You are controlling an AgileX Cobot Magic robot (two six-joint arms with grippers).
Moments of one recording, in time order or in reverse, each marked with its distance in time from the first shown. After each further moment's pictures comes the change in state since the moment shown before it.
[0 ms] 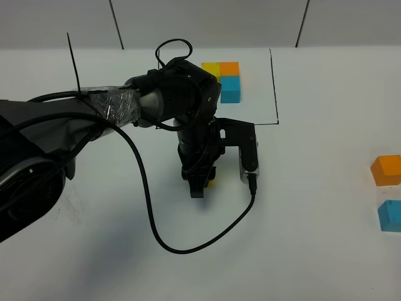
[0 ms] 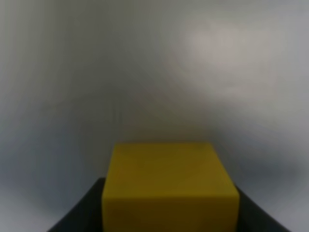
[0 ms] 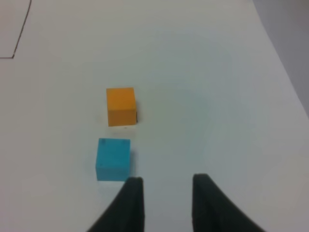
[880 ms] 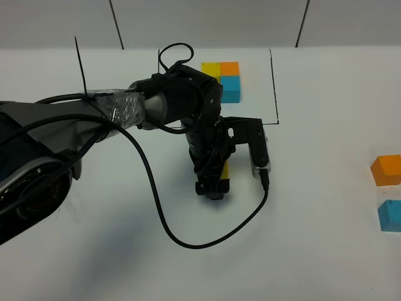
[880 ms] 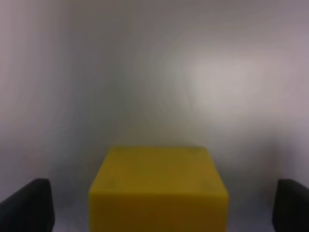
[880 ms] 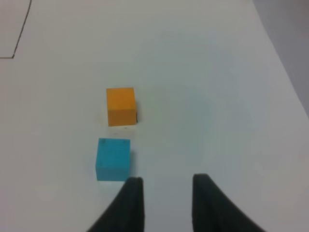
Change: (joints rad) left arm -0.006 0.015 -0.007 -0.076 -0.082 -0.009; right arm 0.000 0.000 0.000 0.000 0.000 0.000
